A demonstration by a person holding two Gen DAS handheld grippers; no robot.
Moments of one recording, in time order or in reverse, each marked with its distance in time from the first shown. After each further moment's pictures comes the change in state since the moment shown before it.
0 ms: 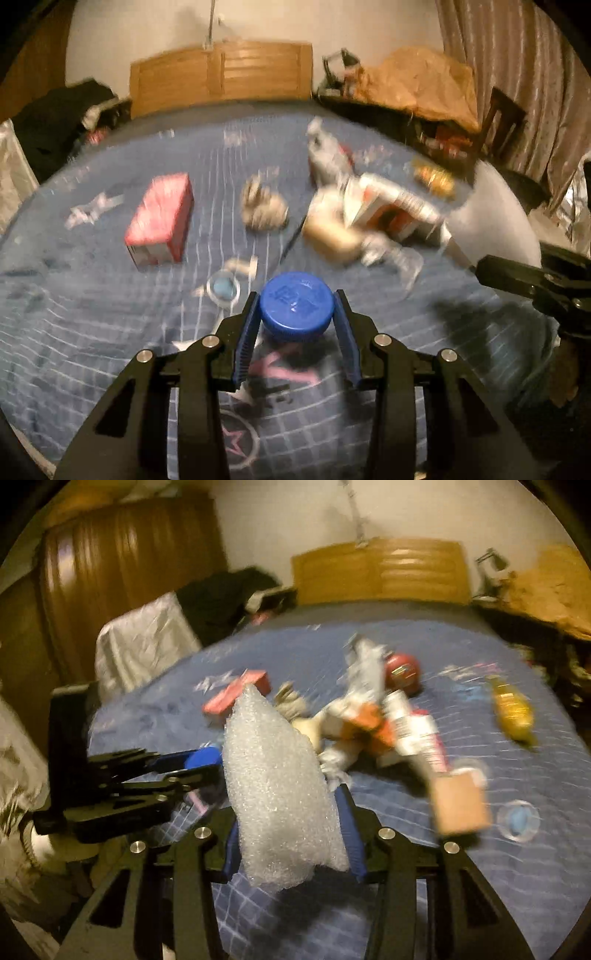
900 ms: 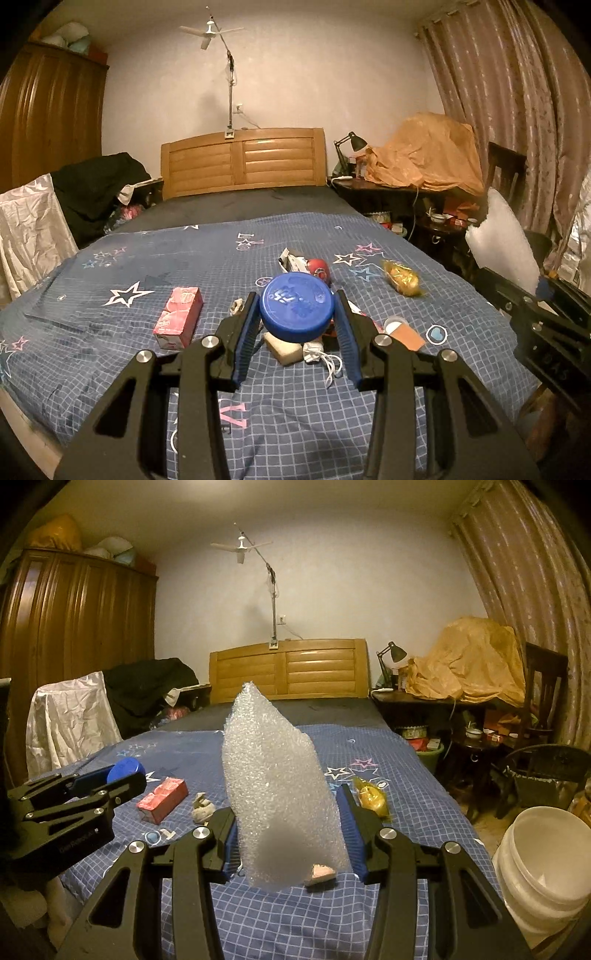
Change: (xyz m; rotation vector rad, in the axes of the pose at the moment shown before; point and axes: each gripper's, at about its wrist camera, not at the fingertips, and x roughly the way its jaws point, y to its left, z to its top) left arm -0.088 -0.090 0.040 0.008 -0.299 0.133; right arm -0.127 0.008 0.008 -0.001 -0.342 -0.327
